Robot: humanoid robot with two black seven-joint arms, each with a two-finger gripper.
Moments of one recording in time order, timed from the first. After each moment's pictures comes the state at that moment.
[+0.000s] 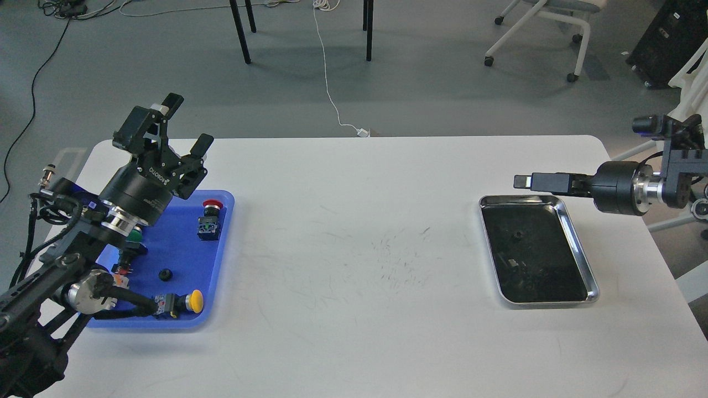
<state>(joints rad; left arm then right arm) -0.24 0.48 -1.07 -1.30 0.65 -0.24 -0.47 1.24 -0.83 -0.30 1.04 -1.12 0.29 0.49</state>
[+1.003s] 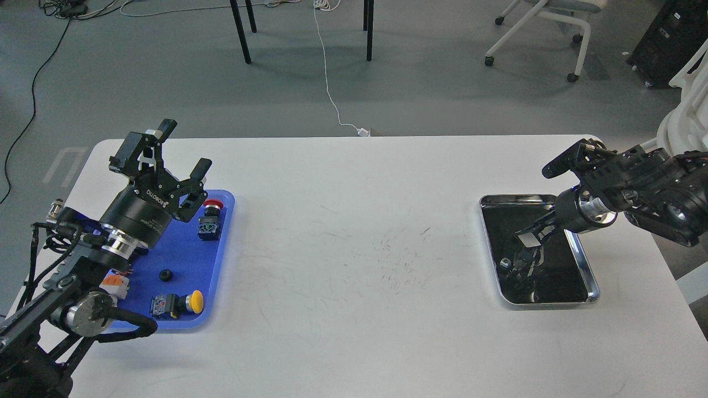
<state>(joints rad) -0.15 0.45 -1.13 -1.31 0.61 -0.28 -0.44 1.33 -0.43 -0.82 0.73 -1.29 0.26 0.49</state>
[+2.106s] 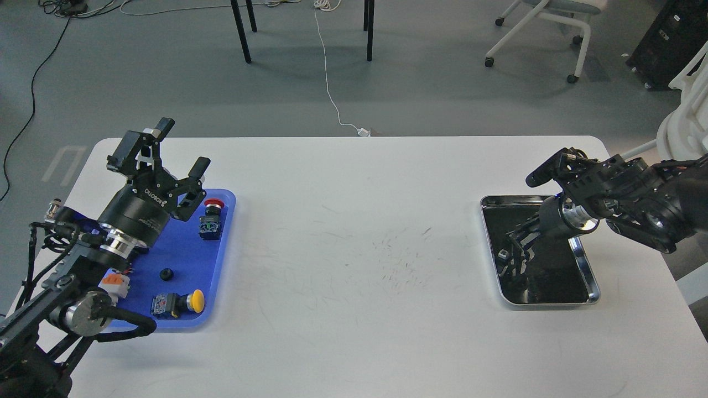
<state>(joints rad) -0.15 0.45 -1.14 -1.31 0.61 -0.29 -0.44 1.29 -0.38 -0.82 0.70 -1.29 0.24 0.49</state>
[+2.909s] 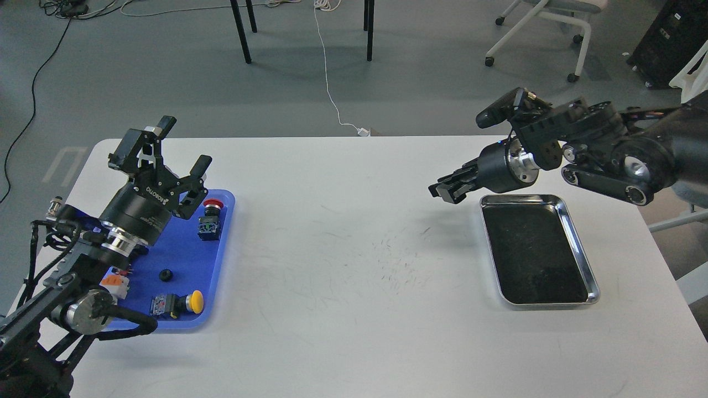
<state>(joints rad) -0.16 0.45 -1.13 -1.31 0.61 -0.29 -0.44 1.52 -0.29 -0.65 0.92 -1.19 0.23 0.49</state>
